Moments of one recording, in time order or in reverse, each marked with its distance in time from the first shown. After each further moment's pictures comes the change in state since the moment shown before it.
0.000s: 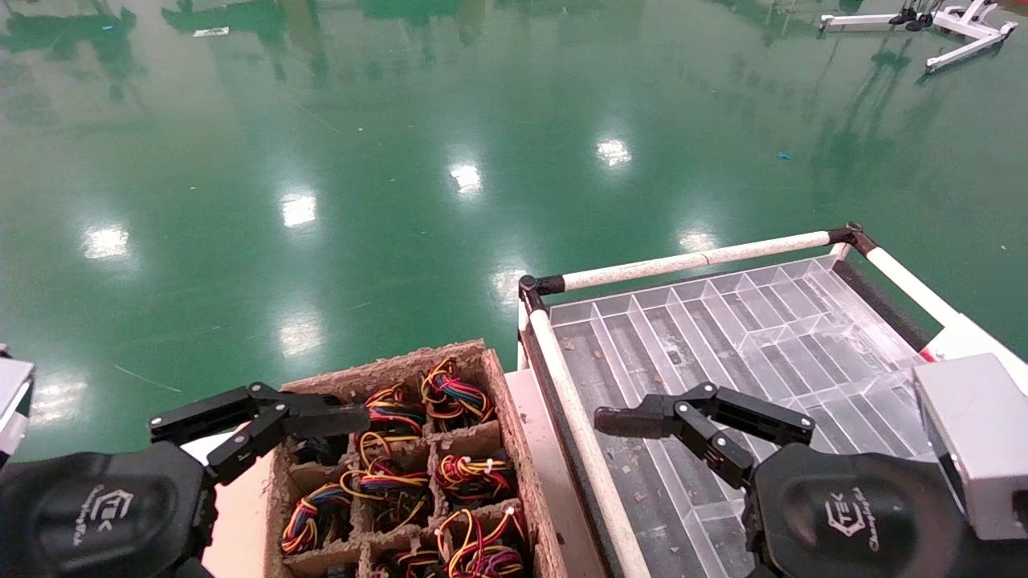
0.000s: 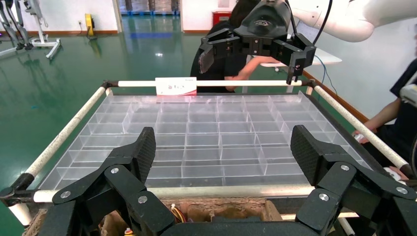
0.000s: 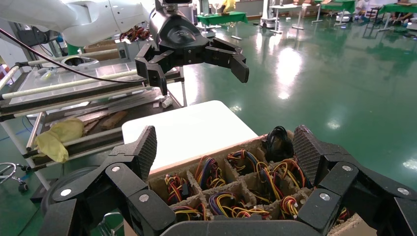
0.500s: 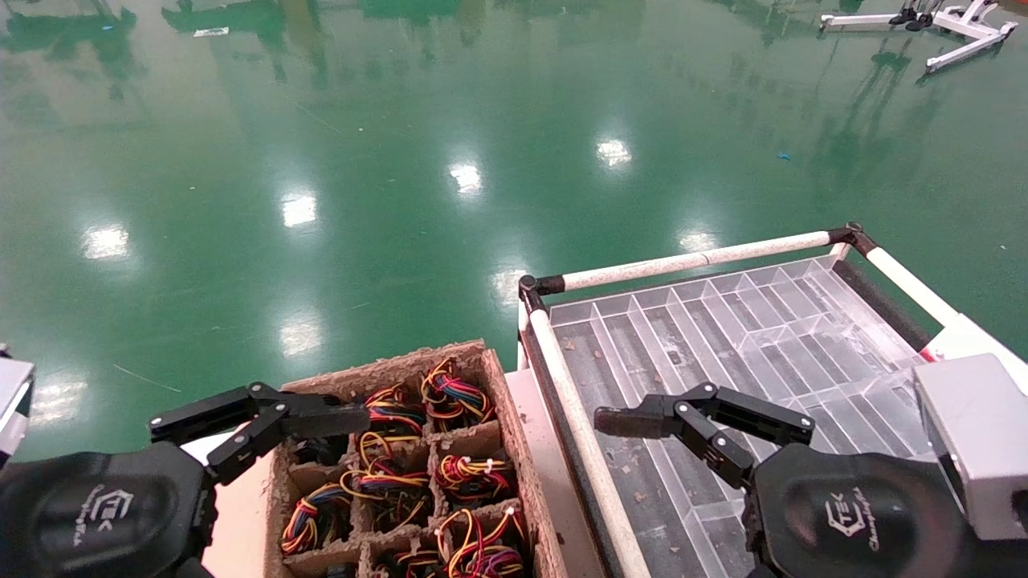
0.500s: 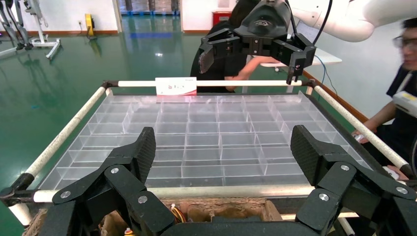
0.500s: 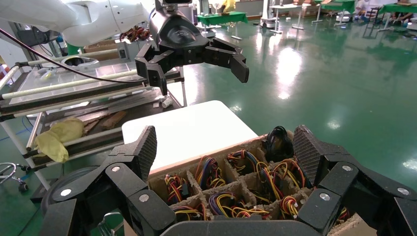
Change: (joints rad) left arm 0.000 0.000 0.000 0.000 0.000 0.000 0.000; right arm 0.000 0.000 0.000 0.000 0.000 0.000 0.000
